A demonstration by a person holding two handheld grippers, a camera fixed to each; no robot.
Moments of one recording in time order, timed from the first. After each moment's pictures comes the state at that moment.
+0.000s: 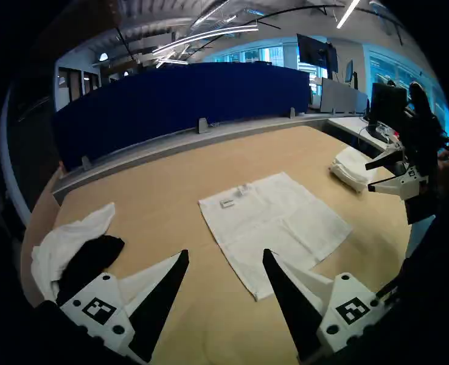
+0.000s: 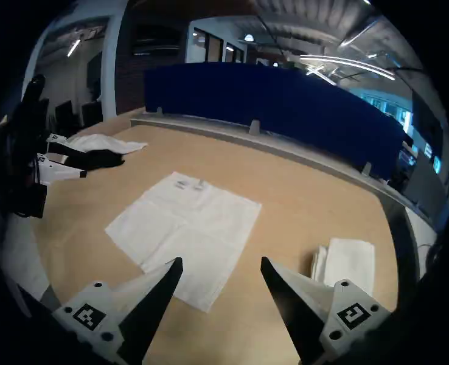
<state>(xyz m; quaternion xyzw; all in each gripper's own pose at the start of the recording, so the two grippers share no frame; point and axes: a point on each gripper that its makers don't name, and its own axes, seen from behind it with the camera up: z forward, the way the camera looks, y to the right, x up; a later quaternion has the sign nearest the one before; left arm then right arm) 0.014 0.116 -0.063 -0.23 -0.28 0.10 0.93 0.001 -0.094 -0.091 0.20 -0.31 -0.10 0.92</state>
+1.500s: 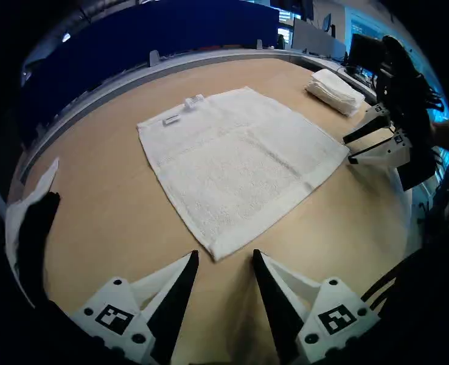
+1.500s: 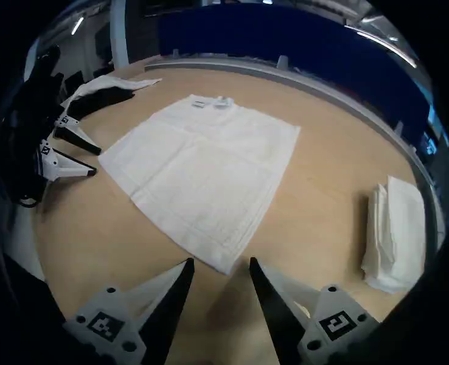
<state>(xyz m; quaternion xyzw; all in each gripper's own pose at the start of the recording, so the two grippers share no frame) -0.127 0.157 -0.107 -0.30 -0.41 0.15 0.85 -0.135 -0.095 -0.135 0.24 -0.43 -0.12 0.86</state>
